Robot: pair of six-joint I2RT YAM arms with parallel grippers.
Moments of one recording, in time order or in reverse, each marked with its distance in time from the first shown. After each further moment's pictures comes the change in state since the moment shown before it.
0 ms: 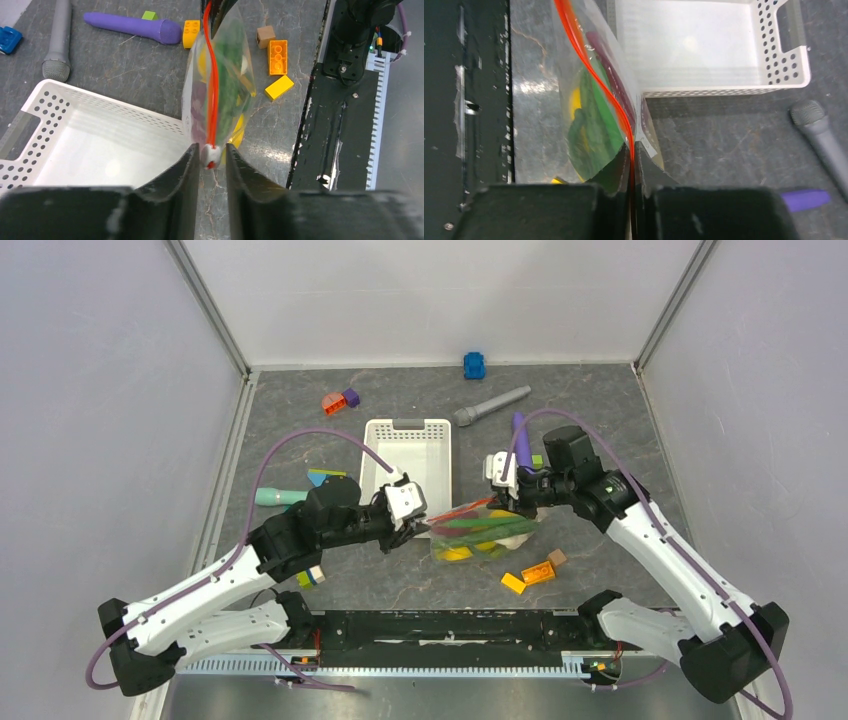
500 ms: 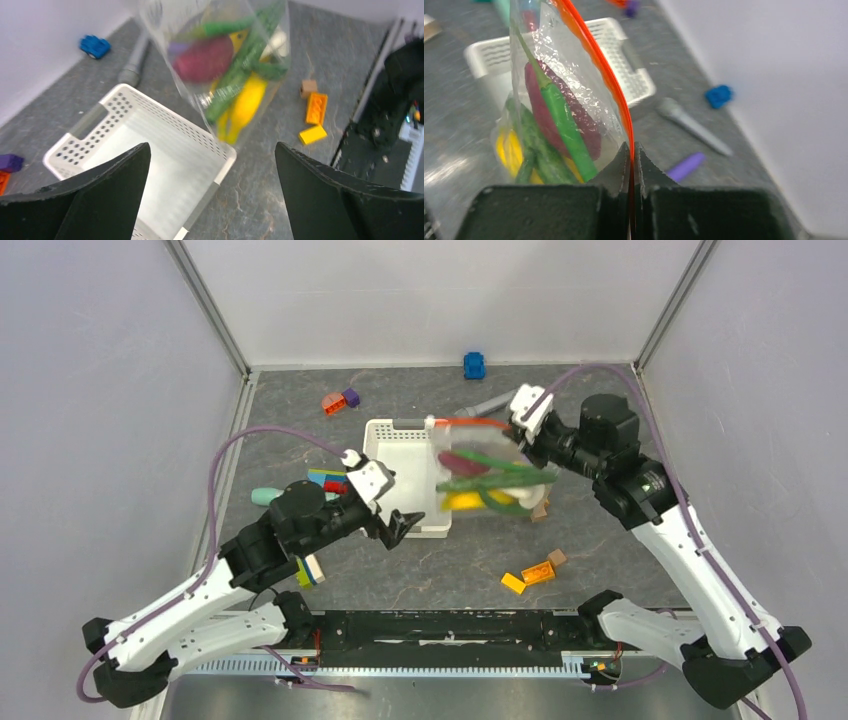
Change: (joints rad) left arm 0.000 -0.093 0.015 0.051 -0.205 -0.078; right arm 0.001 -0.027 0.211 0.136 0.298 0.230
